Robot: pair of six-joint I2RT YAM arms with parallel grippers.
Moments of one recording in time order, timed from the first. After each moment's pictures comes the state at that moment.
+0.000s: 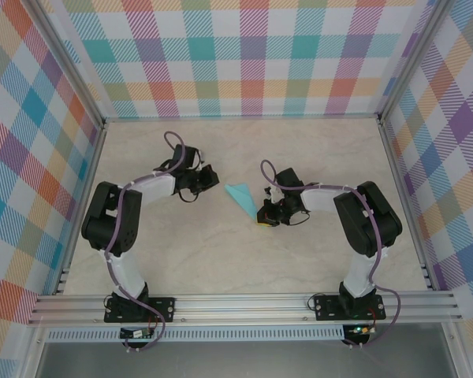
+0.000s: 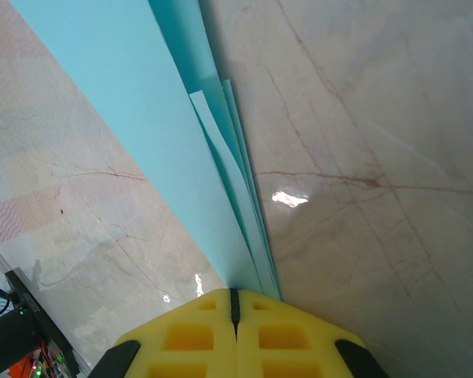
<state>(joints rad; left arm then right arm) -0.35 1.82 1.10 -0.13 0.41 -0.69 0.49 1.83 0.93 -0.32 -0.60 0.57</state>
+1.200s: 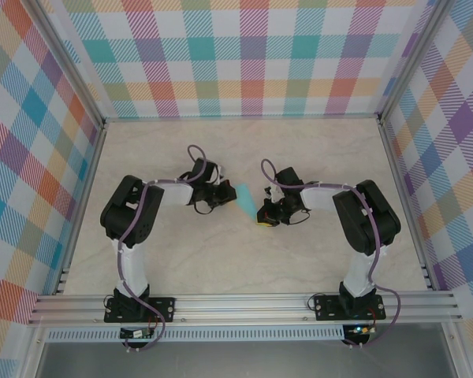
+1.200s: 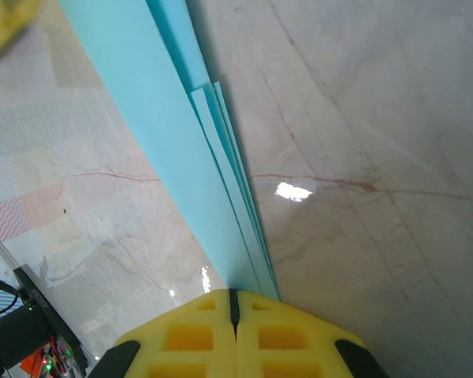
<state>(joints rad) -0.42 1.99 1.08 0.01 0.49 -0.73 0.48 1.86 0.94 -0.34 -0.63 0.57</state>
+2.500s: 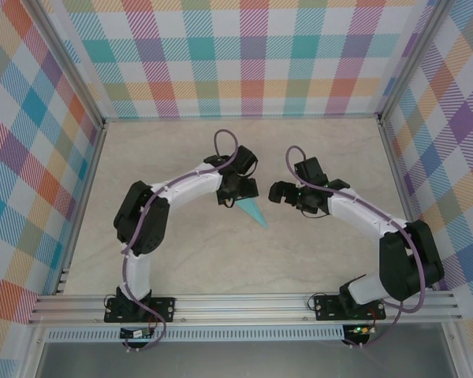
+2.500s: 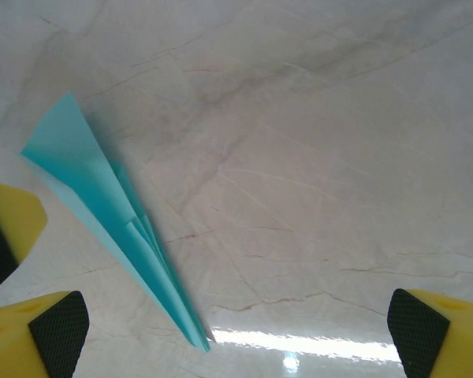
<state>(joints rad) -0.70 2.01 1.58 -0.80 -0.04 -0.86 0.44 1.43 0.91 -0.49 -0.10 0.63</state>
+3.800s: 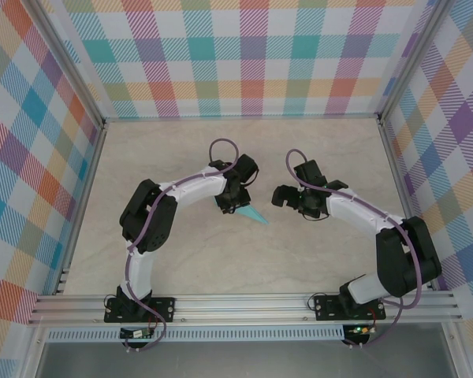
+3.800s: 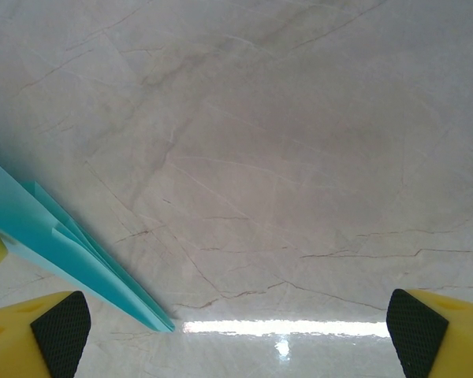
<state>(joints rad) -0.72 2.03 1.53 -0.85 -0.05 -1.05 0.43 1.46 0.90 -0.51 -0.07 0.66</state>
